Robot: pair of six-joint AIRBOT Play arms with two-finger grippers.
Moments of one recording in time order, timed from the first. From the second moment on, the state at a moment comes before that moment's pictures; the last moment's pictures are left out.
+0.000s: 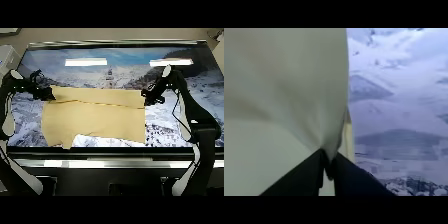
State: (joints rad) left arm 0.25 -2.07 1.96 1.14 -1.46 -1.30; right arm 0.06 -2.01 1.91 -1.26 1.58 1.83
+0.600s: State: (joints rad) left arm 0.40 -1.85 1.90 1.22 -1.53 -1.42; right arm -0.04 -1.90 1.91 -1.22 1.63 1.56
